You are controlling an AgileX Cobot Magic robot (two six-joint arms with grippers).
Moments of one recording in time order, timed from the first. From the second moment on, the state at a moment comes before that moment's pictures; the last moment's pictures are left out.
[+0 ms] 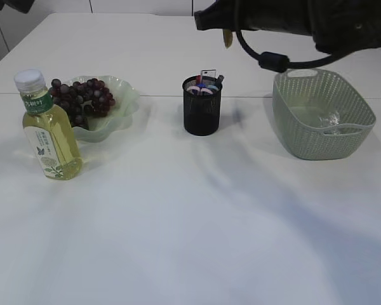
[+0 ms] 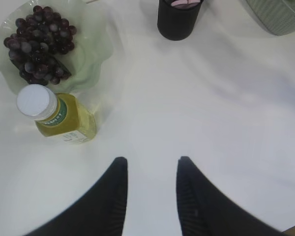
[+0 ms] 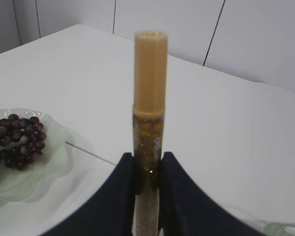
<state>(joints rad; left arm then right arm) -0.52 1.43 -1.68 0.06 1.26 -0.15 0.50 1.73 -1.35 -1.79 0.25 1.65</state>
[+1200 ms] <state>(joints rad) -0.52 1.44 -1.68 0.13 1.26 -0.15 0.42 2.21 -1.77 -1.80 0.25 1.81</state>
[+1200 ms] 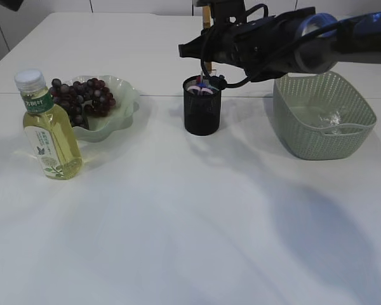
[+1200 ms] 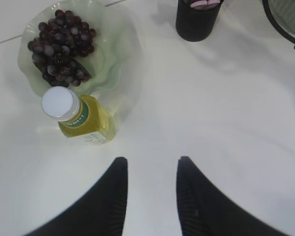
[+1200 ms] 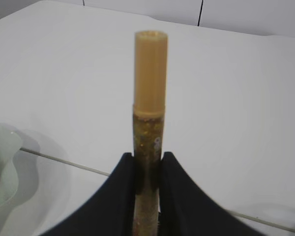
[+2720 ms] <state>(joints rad) -0.52 1.44 -1.68 0.13 1.26 -0.15 0.42 2.22 -1.79 -1.81 0.13 1.82</state>
